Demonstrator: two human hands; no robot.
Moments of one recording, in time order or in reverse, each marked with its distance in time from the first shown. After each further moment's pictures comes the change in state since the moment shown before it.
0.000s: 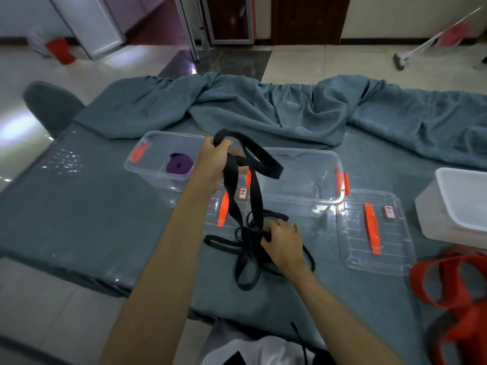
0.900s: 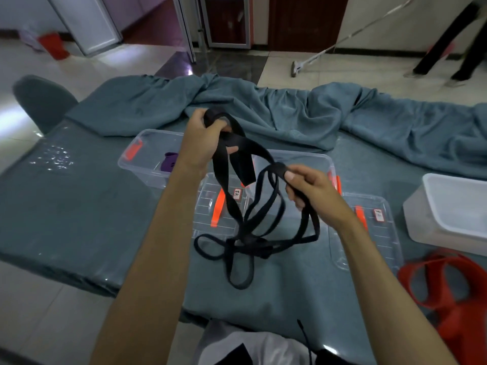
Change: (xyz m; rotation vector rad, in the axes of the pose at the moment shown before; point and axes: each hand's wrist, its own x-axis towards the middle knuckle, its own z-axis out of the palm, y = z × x) left_hand -0.020 0.042 -0.003 -0.032 -0.008 0.249; right_hand 0.032 0.010 -0.171 1.064 -0.154 -0.273
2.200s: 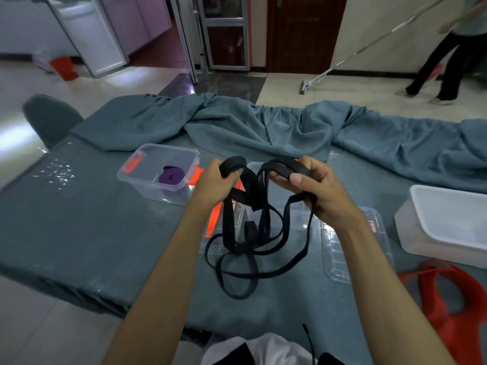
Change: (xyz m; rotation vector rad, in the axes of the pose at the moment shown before) left_hand -0.035 -0.050 0.011 0.709 -0.080 -0.041; right_hand -0.014 -0.046 -0.015 0.347 -0.121 -0.197
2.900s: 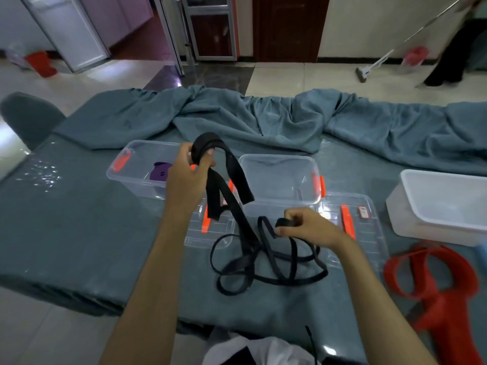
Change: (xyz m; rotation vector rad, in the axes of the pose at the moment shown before) left_hand -0.034 0.001 -0.029 -0.231 0.214 0.189; right_hand -0.058 0.073 -0.029 -0.711 -0.024 0.509
